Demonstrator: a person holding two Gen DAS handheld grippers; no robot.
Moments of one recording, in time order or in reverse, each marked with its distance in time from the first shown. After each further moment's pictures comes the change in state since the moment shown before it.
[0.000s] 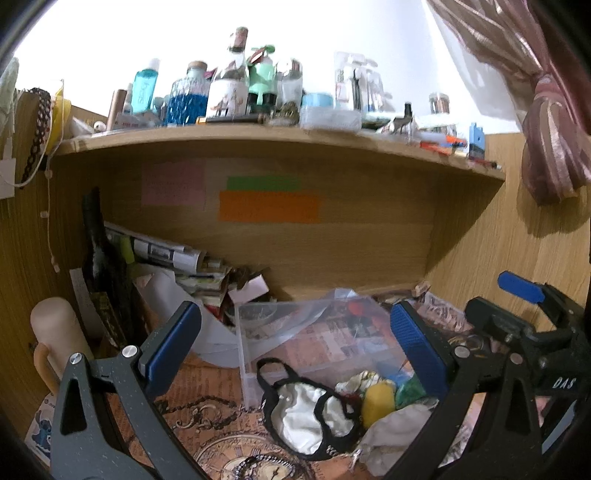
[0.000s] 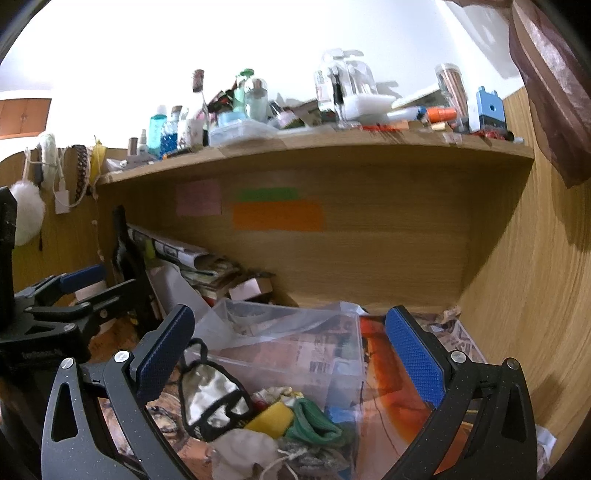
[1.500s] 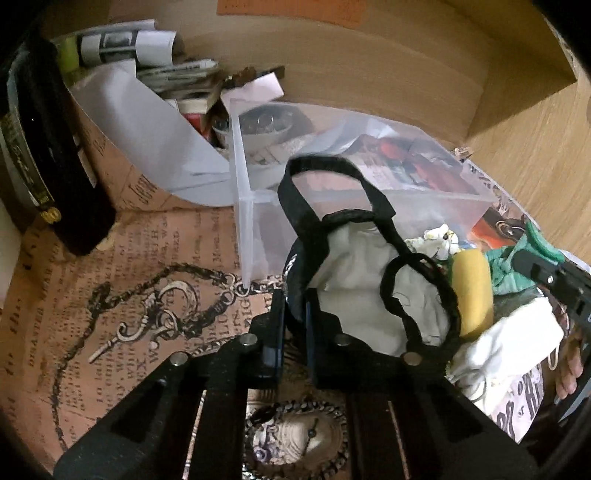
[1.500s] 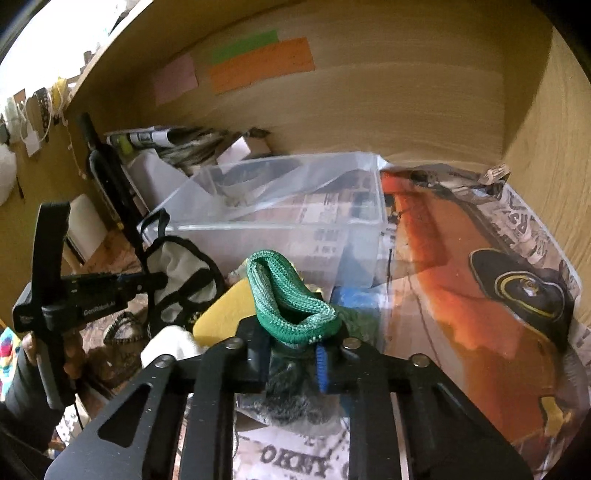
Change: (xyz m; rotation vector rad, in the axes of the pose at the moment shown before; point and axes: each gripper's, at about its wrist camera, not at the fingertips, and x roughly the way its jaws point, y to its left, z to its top) left arm 0.121 0.035 -0.107 -0.060 0.569 -0.038; right arm 0.072 -0.044 -0.085 0.126 0.413 0.166
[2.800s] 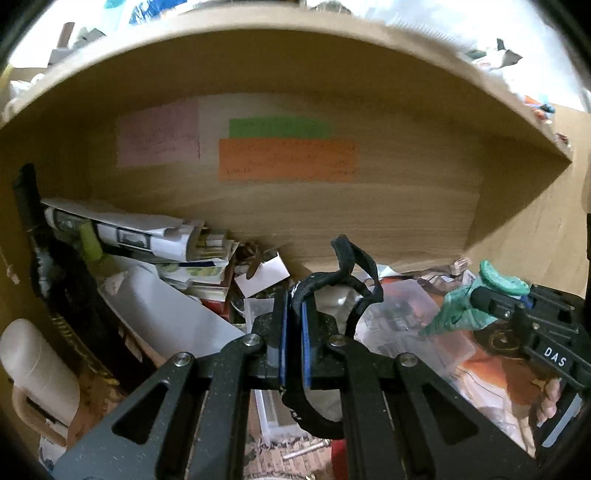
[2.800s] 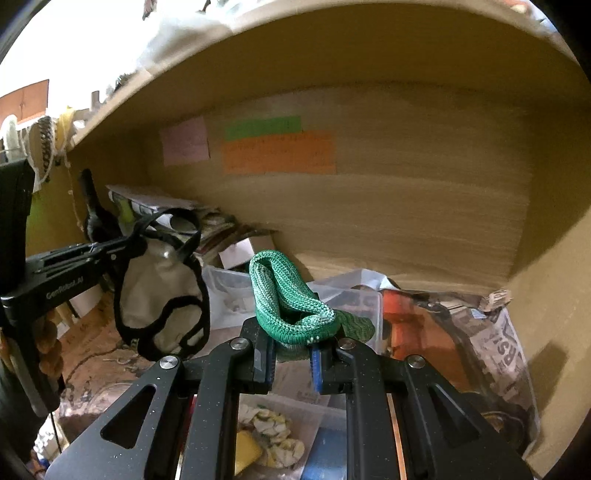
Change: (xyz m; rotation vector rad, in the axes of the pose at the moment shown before) left arm -0.059 -0.017 0.119 0.039 -0.339 0.078; right arm 0.008 0.015 0.098 -0.139 -0.160 -0.024
